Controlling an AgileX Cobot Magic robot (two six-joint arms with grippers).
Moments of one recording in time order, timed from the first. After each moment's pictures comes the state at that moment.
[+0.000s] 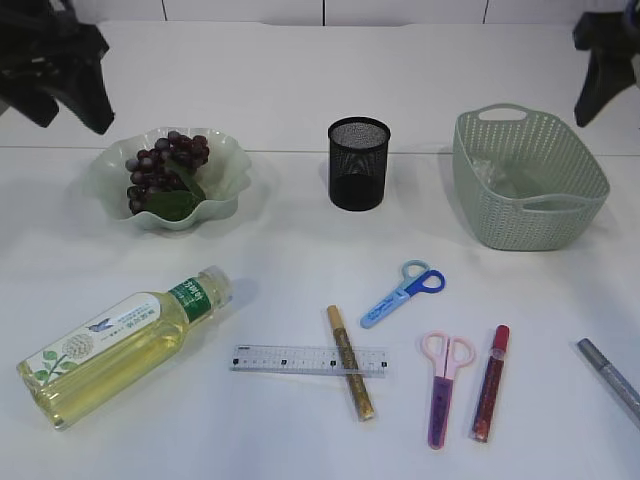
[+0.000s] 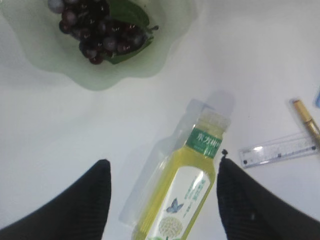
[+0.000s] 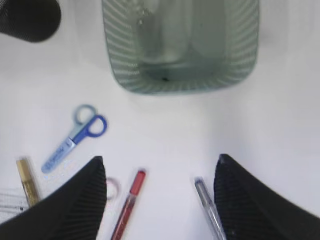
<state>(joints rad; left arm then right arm) -0.24 1.77 -1.71 -0.11 1.24 0.06 0.00 1.73 -1.67 0.10 1.24 0.09</state>
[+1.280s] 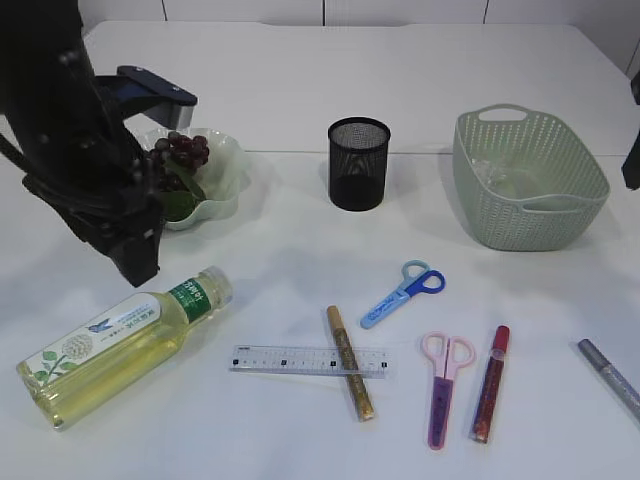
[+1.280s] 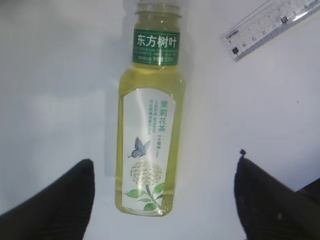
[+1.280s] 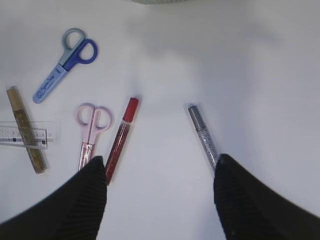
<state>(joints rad) -0.48 1.76 -1.42 0.05 1.23 0.18 0.00 1.44 -1.32 0.11 1.24 0.08</state>
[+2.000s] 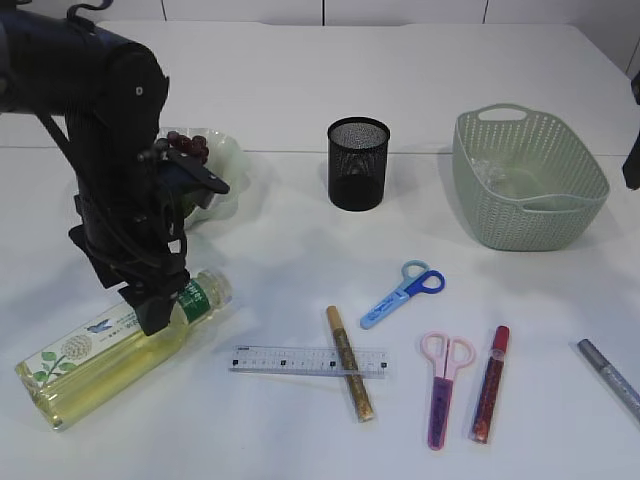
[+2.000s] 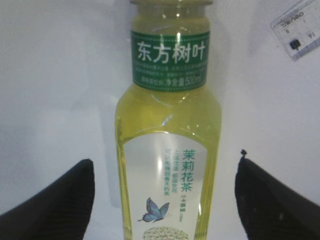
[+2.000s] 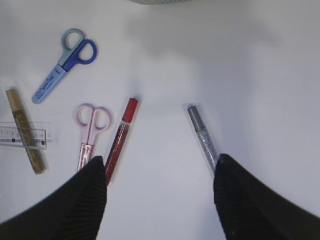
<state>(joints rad) -0.48 1.99 -1.42 0.13 1.16 0.20 0.00 1.44 -1.32 0.11 1.24 0.08</state>
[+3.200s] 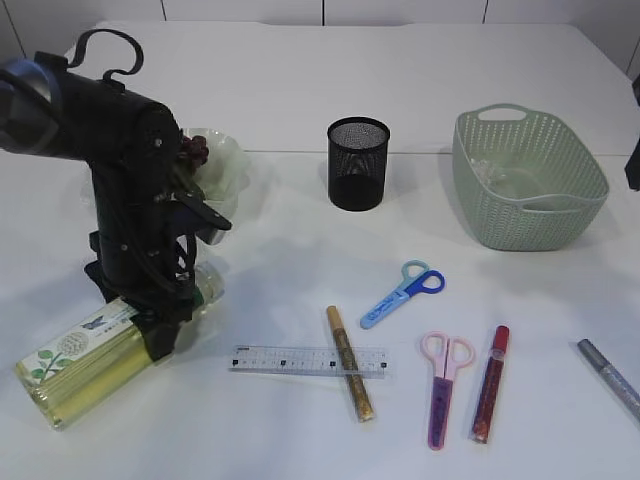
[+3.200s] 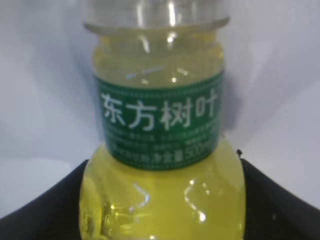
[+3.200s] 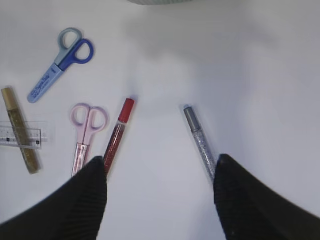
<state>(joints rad) -0.44 2.13 -1.42 0.12 1.09 0.22 0.00 1.44 -1.32 0.10 1.24 0.07</state>
